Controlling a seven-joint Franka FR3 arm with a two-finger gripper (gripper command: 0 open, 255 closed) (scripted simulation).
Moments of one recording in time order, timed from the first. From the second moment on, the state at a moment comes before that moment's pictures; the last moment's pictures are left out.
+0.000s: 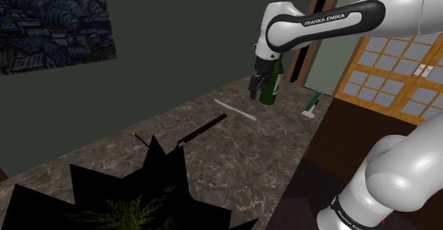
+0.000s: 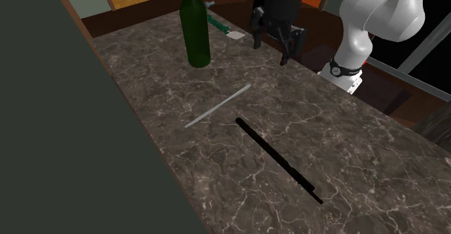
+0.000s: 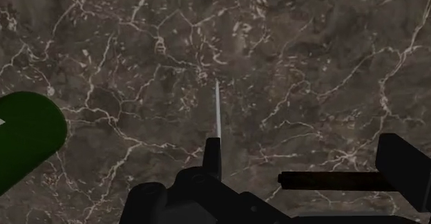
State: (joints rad) arm -0.02 -0.30 -0.04 -2.24 -0.03 1.95 -0.17
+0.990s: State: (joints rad) arm -0.05 0.18 -0.08 -1.99 0.01 2.11 -0.24
